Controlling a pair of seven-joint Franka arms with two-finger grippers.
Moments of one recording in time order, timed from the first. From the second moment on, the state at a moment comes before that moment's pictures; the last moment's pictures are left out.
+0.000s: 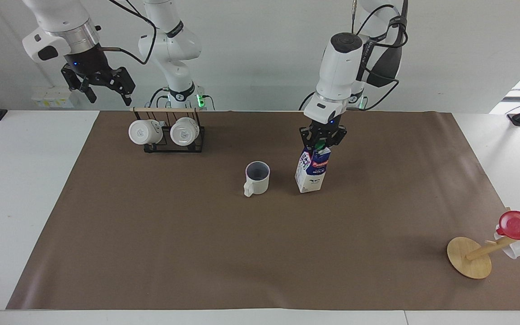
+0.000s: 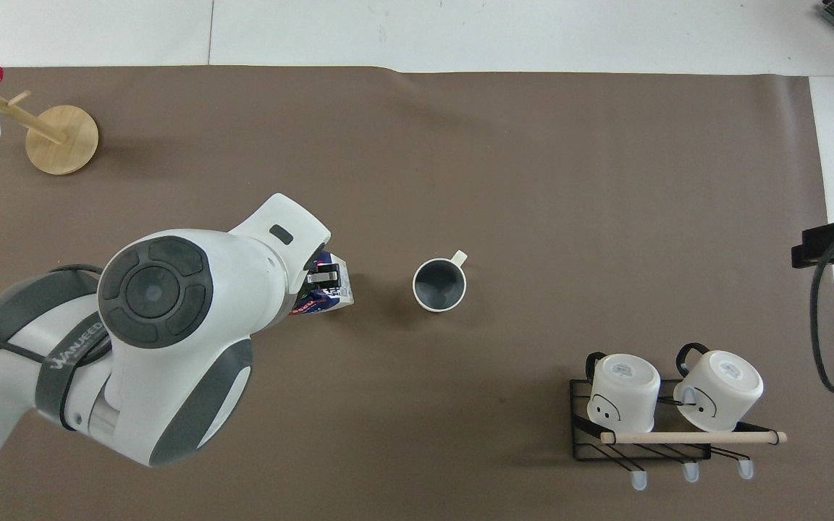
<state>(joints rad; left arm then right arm) -0.51 0.02 -0.06 -1.94 0.06 2.11 -0.65 0.06 -0.05 -0.09 -1.50 -0.01 1.43 0.08</state>
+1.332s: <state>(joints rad) -0.55 0.08 -0.07 -1.91 0.09 2.10 -0.68 0.06 -0.05 -0.09 -1.51 -0.01 1.43 0.08</state>
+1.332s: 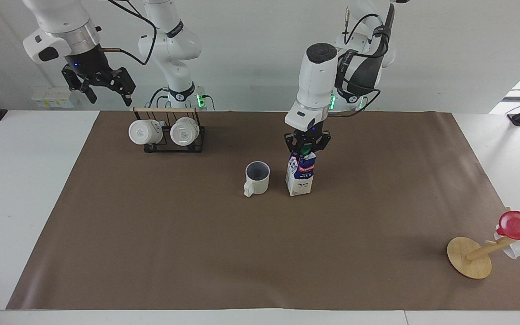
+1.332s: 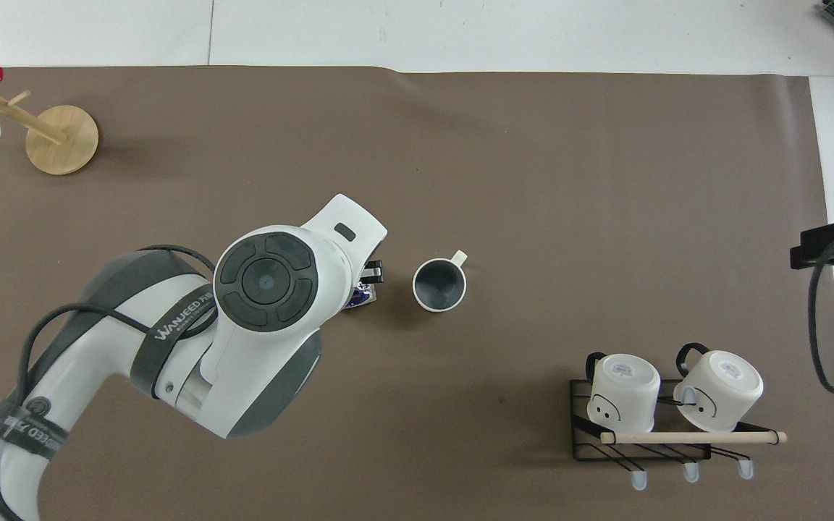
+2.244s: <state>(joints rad) -0.55 0.08 -0.07 -1.92 0.09 2.10 -0.63 0.06 -0.05 -0.09 -1.51 -0.01 1.43 0.08</state>
